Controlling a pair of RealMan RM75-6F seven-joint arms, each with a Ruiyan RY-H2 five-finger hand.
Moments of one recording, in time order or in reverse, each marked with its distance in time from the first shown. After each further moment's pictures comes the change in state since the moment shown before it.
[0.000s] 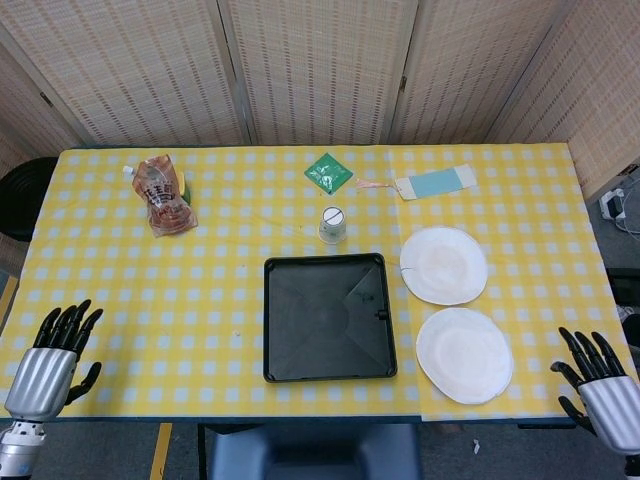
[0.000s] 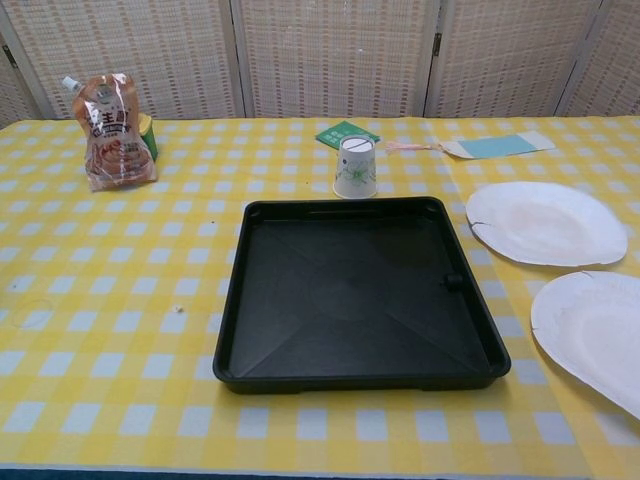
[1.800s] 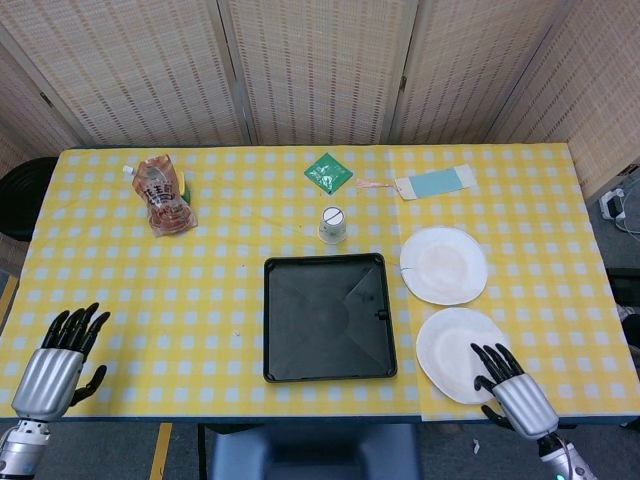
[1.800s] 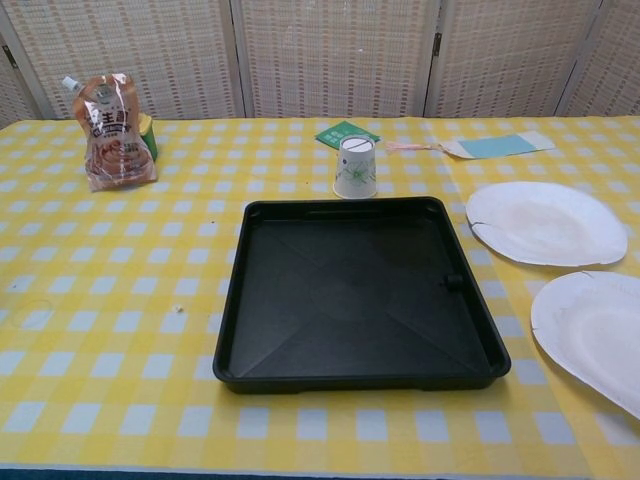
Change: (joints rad) left arm -0.011 0.014 0.014 -0.024 -0.012 -0.036 -0.005; right arm 0.116 -0.338 -0.090 0.289 -0.044 -0.146 0.138
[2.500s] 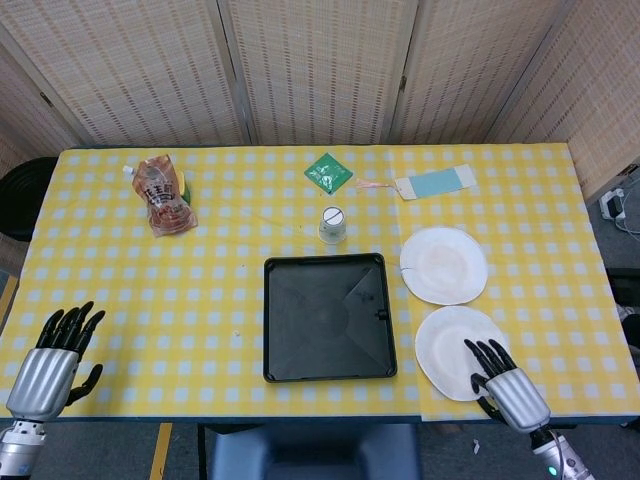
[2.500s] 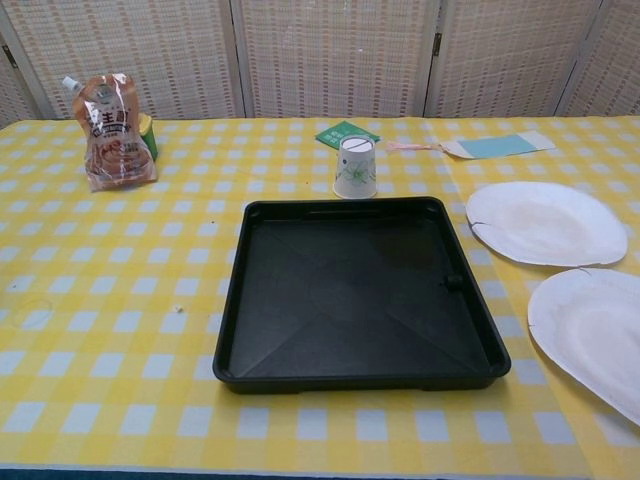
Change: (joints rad) left arm 0.005 0.005 -0.005 0.004 -0.004 0.011 -0.008; right arm 0.026 -0.021 0.000 0.013 0.012 -0.011 0.005
